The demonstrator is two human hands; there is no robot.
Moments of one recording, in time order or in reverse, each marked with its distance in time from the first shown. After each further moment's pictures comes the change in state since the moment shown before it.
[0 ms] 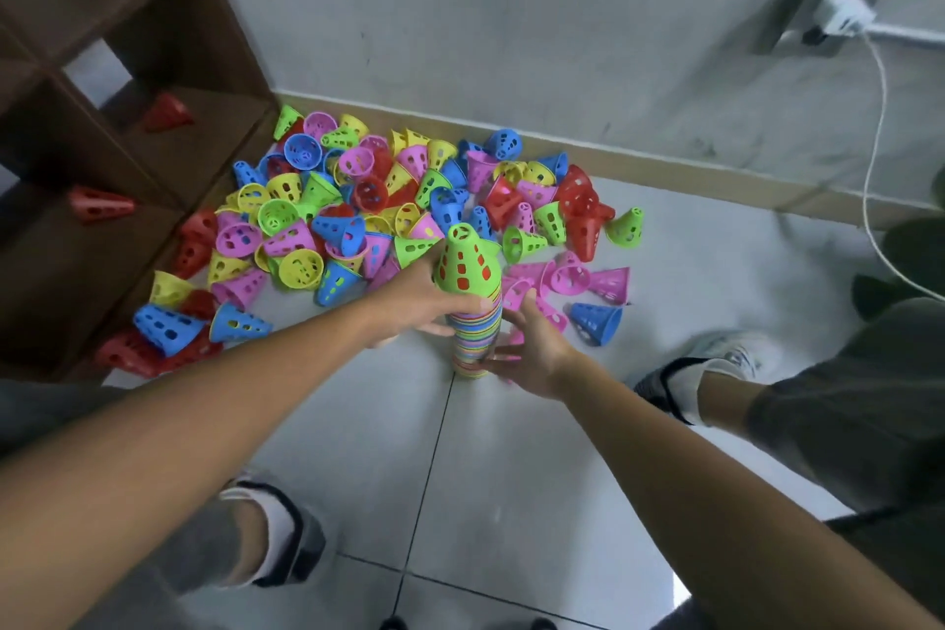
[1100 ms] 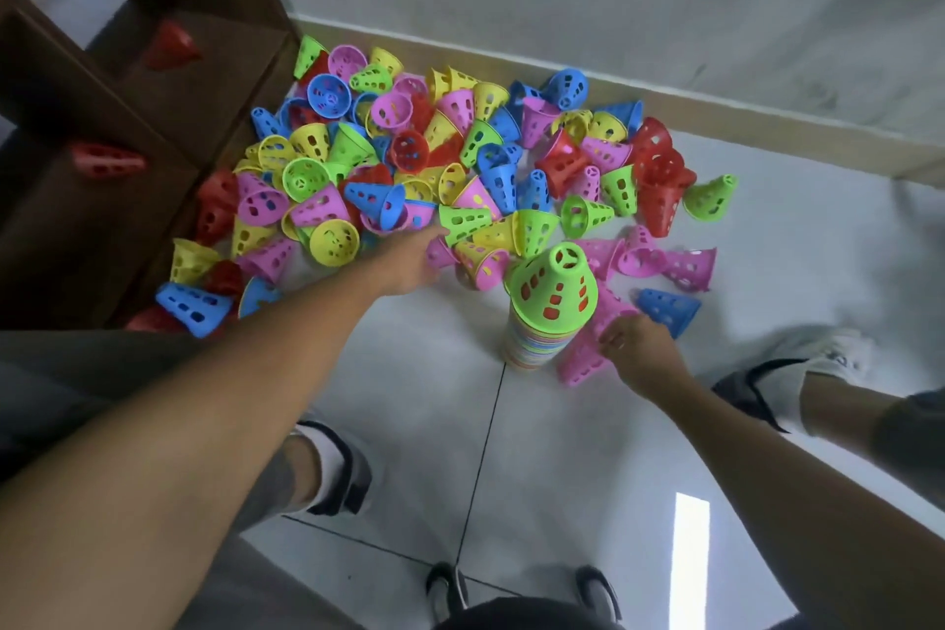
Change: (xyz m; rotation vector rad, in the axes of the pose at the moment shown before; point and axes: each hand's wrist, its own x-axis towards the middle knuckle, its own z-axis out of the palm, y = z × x) left_hand 0.114 -0.088 -0.135 0.864 0.129 -0.079; right_hand 0.079 0.005 -0.072 -1.346 0.435 -0.337
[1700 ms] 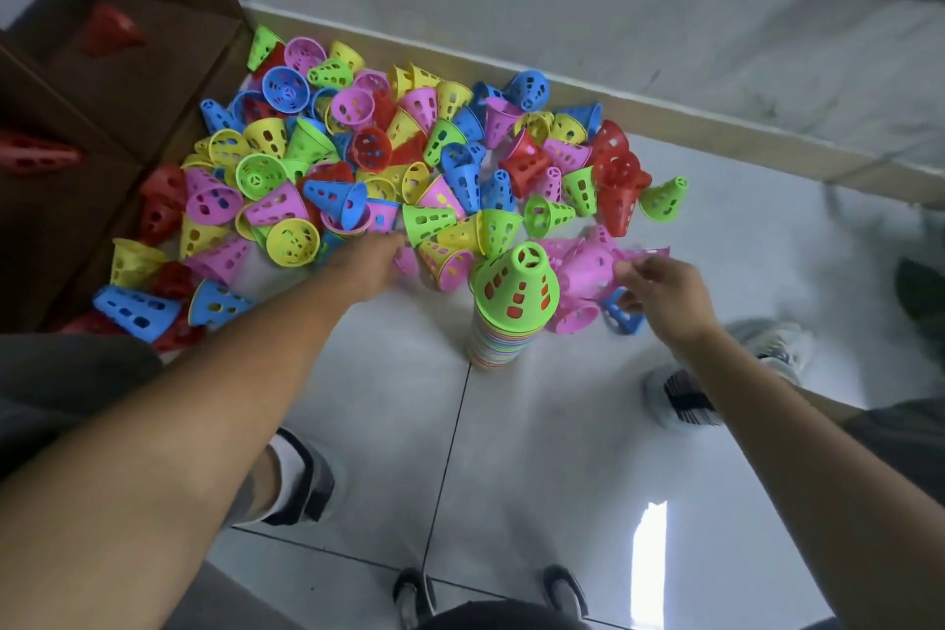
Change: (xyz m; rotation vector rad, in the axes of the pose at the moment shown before) left_hand 0.009 -0.008 0.017 0.257 0.088 0.029; right_hand -0.030 -0.028 -0.101 0.626 0.207 0.122
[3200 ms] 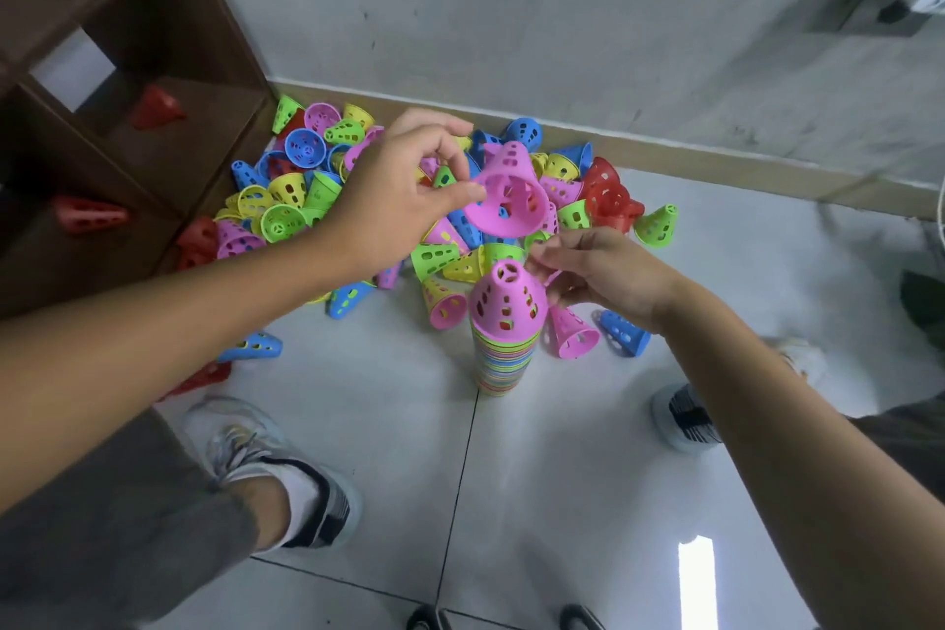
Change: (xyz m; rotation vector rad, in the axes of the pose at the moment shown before) left_hand -0.107 0.127 -0.174 -0.665 0.513 0.486; right_hand -0.026 -0.099 0.001 0.187 -0.555 -0.101
